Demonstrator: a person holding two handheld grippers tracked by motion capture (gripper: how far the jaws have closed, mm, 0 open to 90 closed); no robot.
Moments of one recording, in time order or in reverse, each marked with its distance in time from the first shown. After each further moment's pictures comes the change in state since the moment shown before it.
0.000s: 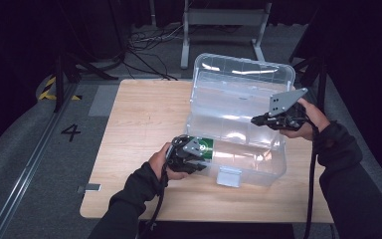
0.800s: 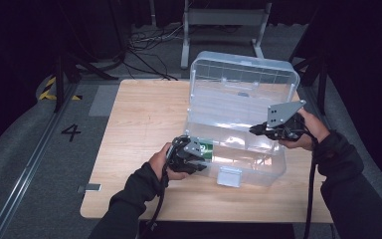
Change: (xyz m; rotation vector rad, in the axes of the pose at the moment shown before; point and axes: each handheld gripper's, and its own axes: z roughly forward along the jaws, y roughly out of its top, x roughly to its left) left arm -0.001 0.001 0.000 0.010 0.013 0.007; right arm 0.026 0.002 0.001 0.009 -0.005 -0.024
